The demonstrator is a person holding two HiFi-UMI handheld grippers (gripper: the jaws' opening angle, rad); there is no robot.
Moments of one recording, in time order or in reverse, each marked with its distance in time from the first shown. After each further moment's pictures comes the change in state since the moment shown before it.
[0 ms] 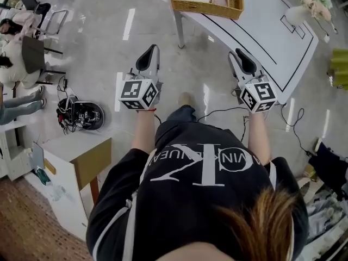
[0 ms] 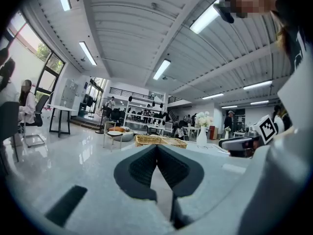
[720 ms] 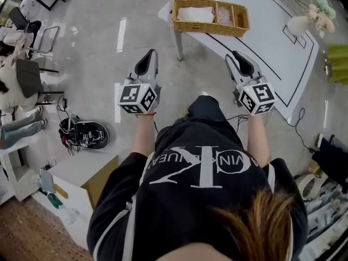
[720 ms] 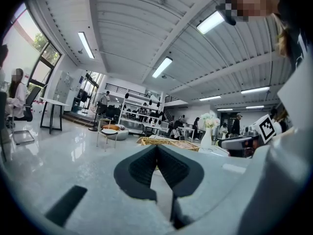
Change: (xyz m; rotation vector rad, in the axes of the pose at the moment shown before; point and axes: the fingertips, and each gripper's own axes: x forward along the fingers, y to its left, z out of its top) left arm 0.084 0.077 0.009 -0.033 0.016 -0.075; right arm 0.095 -0.019 0.018 0.010 0.022 -0.052
